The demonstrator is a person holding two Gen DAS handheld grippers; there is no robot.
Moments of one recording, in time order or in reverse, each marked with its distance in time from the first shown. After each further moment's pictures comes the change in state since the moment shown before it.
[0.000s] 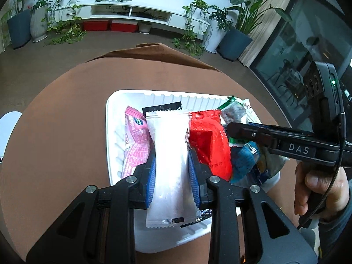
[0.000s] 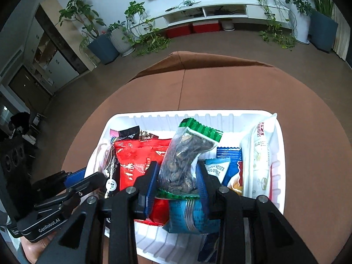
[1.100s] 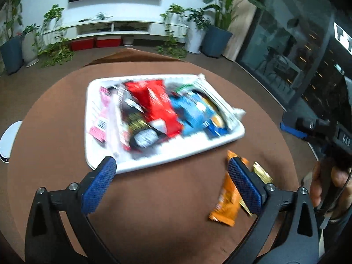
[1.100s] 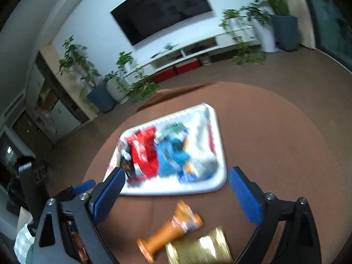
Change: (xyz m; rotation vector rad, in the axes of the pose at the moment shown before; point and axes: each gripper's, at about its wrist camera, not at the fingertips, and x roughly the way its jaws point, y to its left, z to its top) left arm -0.058 -0.084 -0.093 0.167 -0.050 -0.019; right arm -0.146 -0.044 -0.149 0.232 -0.328 0.016
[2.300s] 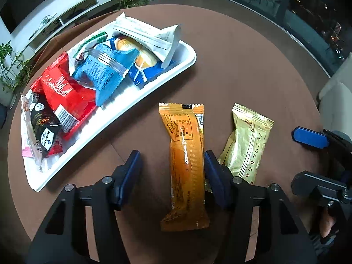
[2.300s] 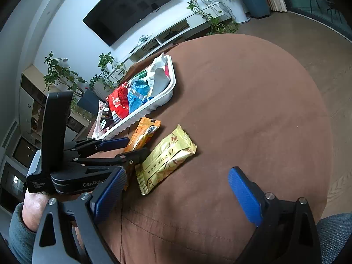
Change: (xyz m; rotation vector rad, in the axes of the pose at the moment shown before) left arm 0.107 -0.101 -0.016 0.395 0.378 0.069; right arm -0.022 -0.045 -0.107 0.172 0.064 -0.009
